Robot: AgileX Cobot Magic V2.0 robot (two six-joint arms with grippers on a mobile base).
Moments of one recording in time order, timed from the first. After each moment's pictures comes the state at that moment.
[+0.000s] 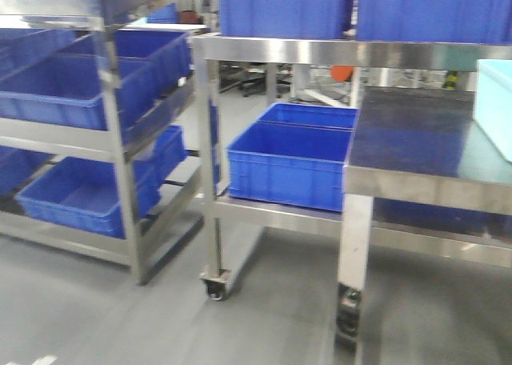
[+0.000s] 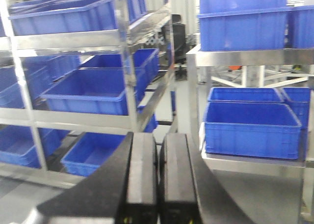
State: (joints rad) left arm -0.06 -0.01 0.01 -0.09 0.00 0.14; right arm -0.03 0.50 -0.45 -0.26 0.20 0.12
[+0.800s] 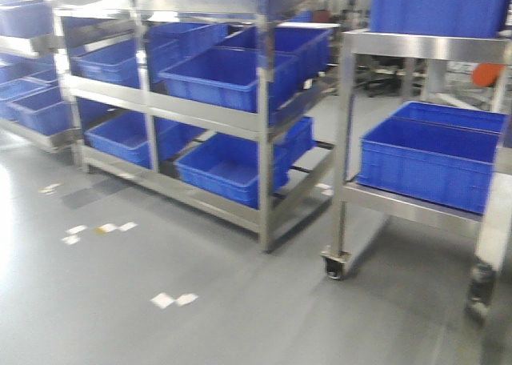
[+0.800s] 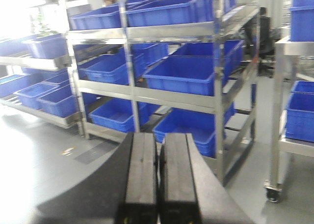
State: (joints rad) left arm -0.06 -0.01 0.01 -0.09 0.00 0.14; right arm -0.03 0.50 -0.45 -0.26 0.20 0.12
